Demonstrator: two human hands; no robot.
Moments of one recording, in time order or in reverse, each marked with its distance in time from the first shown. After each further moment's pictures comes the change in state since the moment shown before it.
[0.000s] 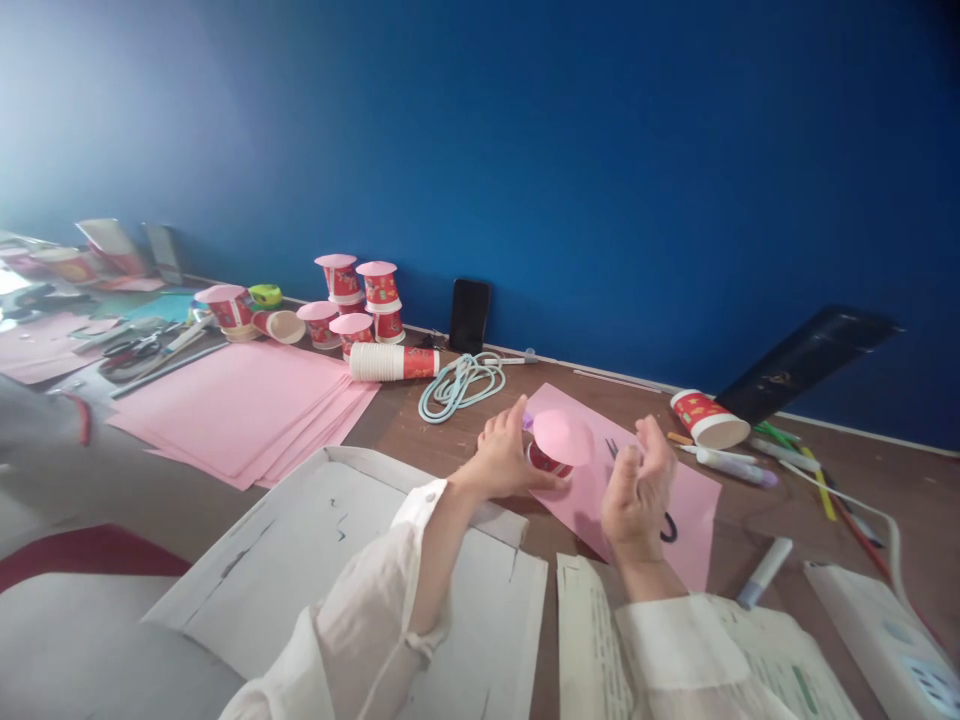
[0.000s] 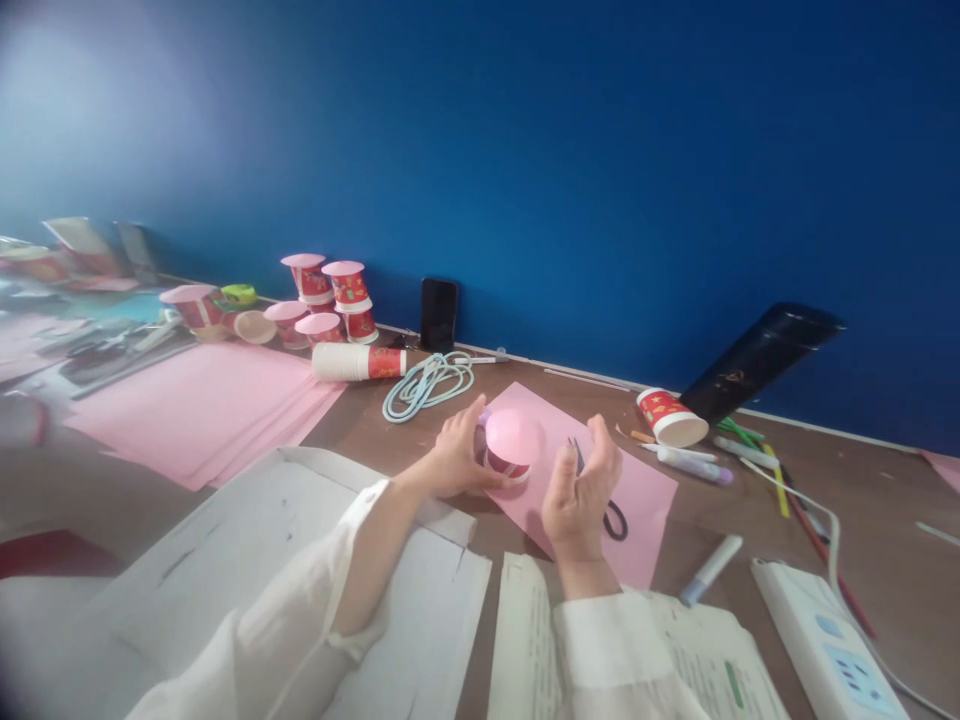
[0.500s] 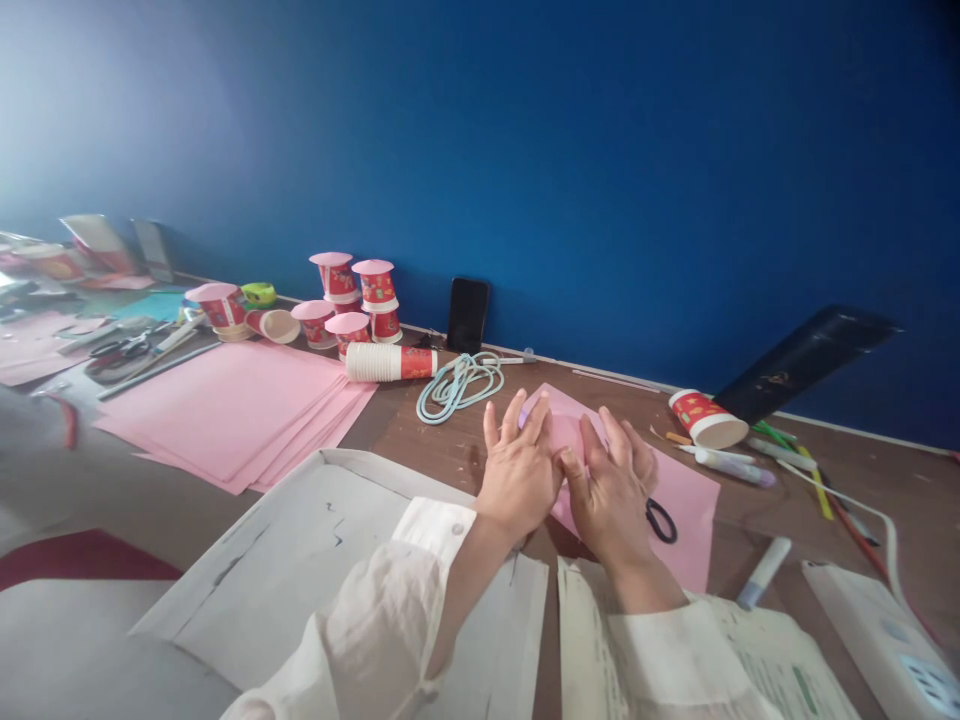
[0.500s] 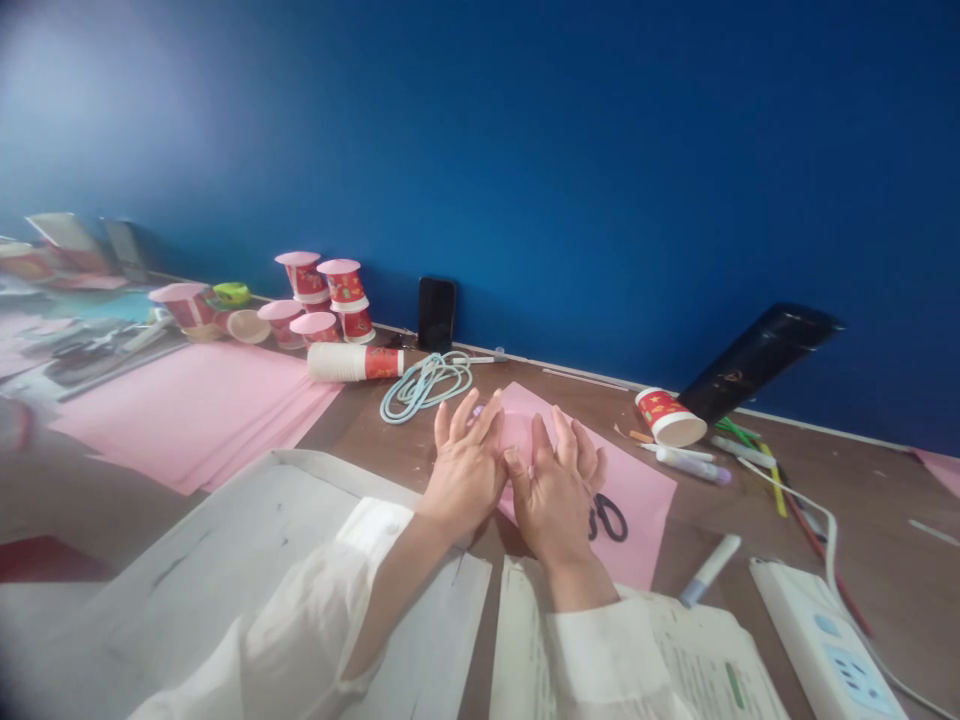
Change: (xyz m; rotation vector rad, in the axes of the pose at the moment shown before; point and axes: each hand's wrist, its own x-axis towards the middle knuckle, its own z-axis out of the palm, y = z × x) left_hand -0.018 0.025 0.018 0.374 0.289 0.280; right_hand -0.004 -0.025 -0.001 -0.423 -0.360 -0.140
